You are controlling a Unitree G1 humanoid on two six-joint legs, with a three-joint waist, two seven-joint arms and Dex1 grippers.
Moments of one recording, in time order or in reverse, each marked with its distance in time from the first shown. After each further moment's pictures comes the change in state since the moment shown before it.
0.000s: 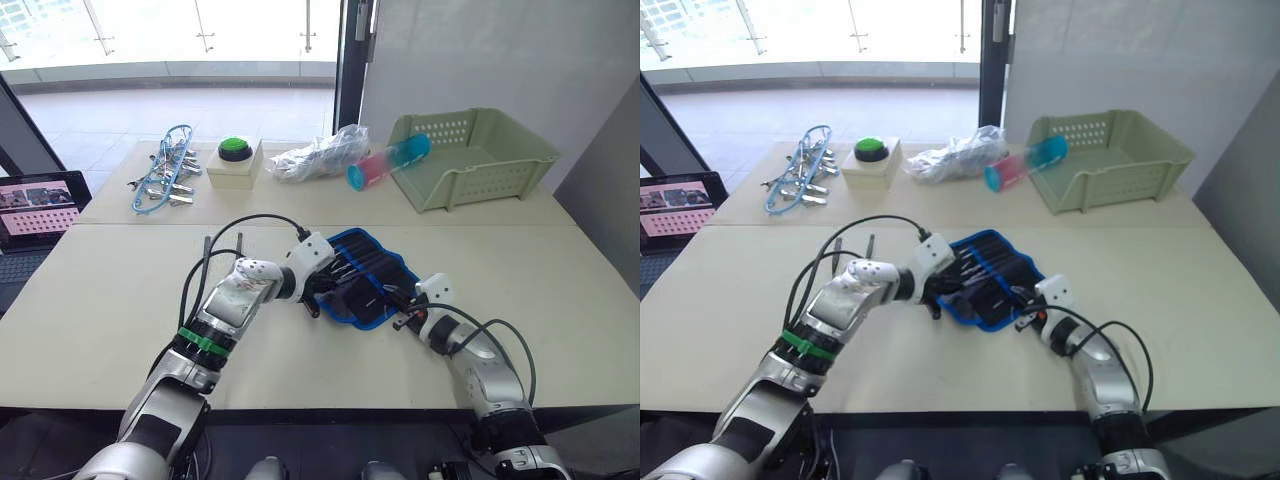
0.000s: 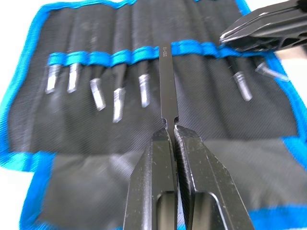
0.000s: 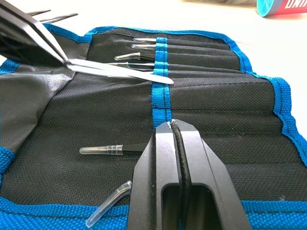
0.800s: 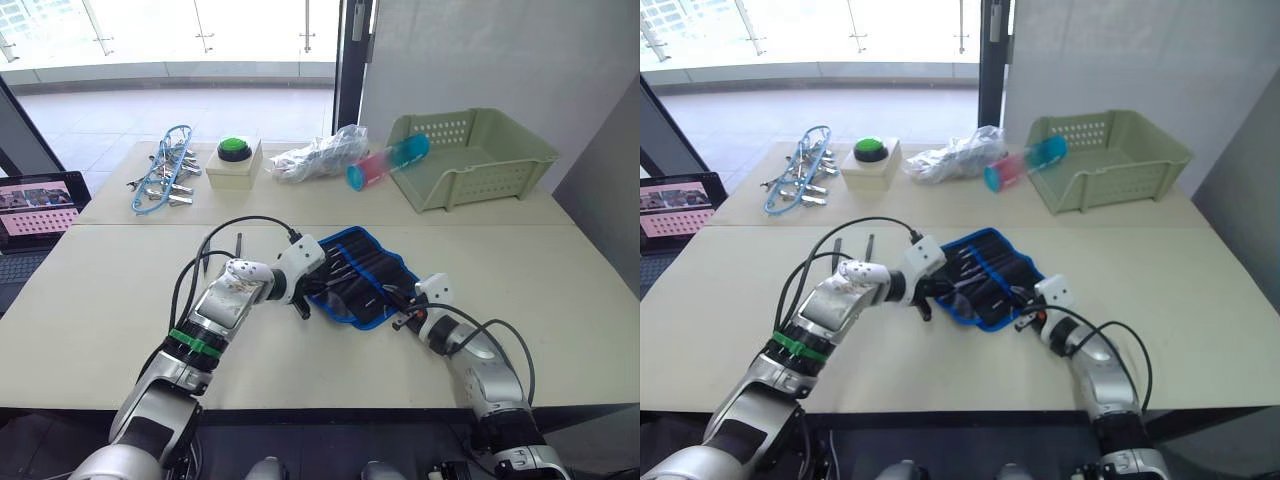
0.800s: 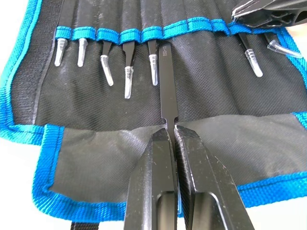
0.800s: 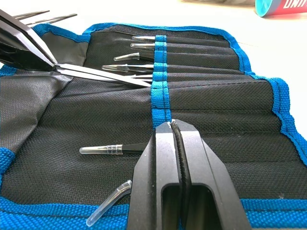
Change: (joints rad) left arm 0.015 0.036 0.010 -0.003 0.011 0.004 -0.022; right arm -0.001 0.003 0.001 0.003 0.000 -0.001 -0.003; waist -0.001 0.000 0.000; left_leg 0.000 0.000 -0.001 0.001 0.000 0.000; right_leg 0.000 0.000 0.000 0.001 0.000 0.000
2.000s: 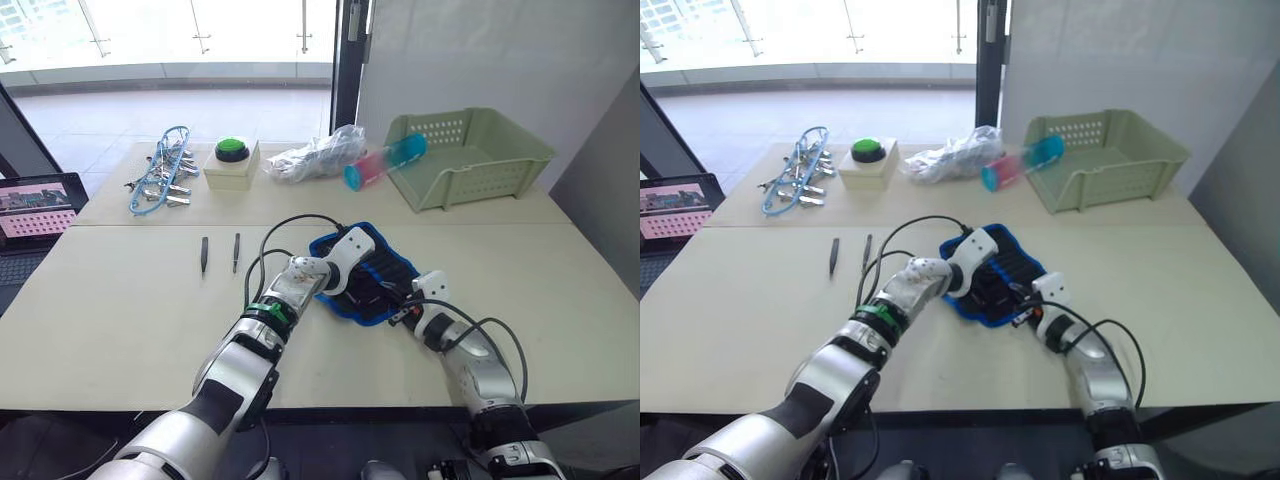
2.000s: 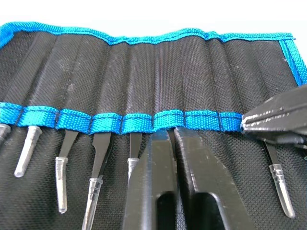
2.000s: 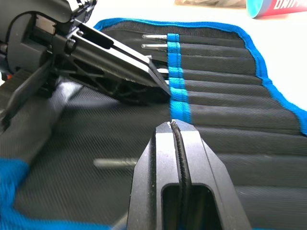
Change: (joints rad) left arm -0.281 -0.367 0.117 0.712 0.092 -0.383 0.155; right arm -0.027 0.026 0.003 0.029 -0.001 -0.002 -0.030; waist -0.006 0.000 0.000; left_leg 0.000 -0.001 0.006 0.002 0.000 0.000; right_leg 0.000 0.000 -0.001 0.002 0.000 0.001
